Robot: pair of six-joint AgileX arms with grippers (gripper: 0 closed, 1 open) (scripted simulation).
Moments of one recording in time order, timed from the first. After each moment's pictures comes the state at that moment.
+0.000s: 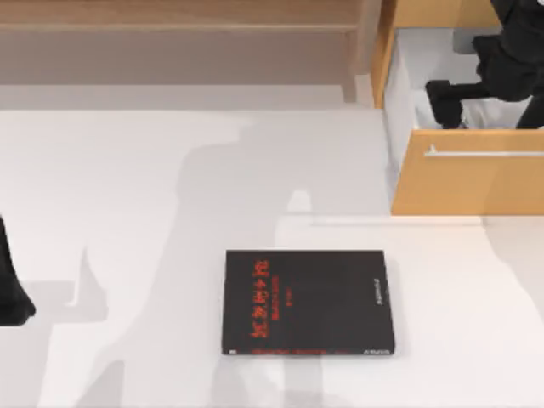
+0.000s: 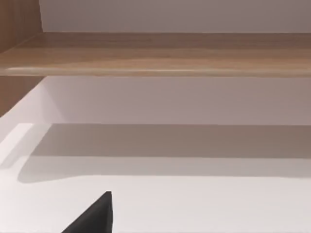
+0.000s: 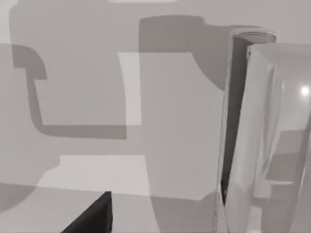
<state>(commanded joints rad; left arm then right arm) 0.00 0.00 0.00 0.00 0.00 0.00 0.13 2.43 2.12 -1.17 0.01 0.06</state>
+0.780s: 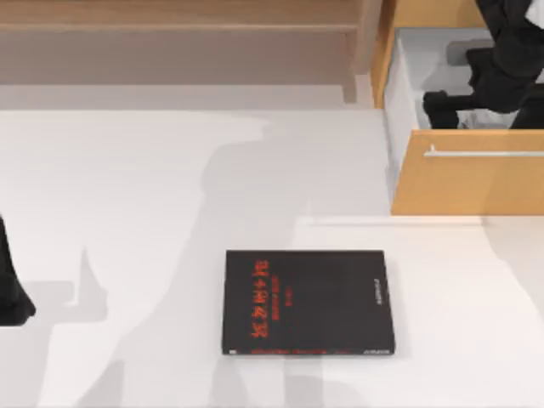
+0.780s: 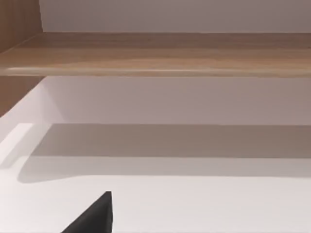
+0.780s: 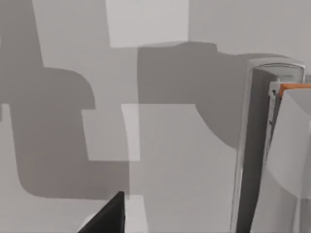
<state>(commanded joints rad) 0.00 0.00 0.00 0.00 0.00 0.00 0.13 2.47 2.11 -1.11 0.01 0.06</state>
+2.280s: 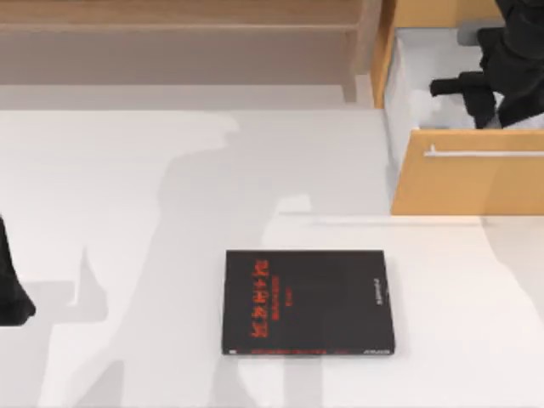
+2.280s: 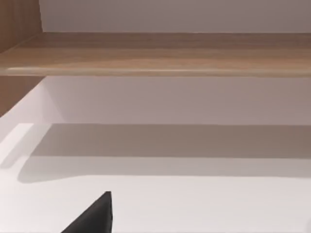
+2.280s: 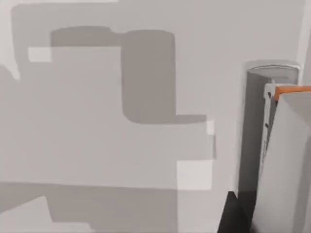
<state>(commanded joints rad) 0.00 0.00 0.00 0.00 0.00 0.00 0.14 2.36 2.07 -1.14 0.04 0.10</state>
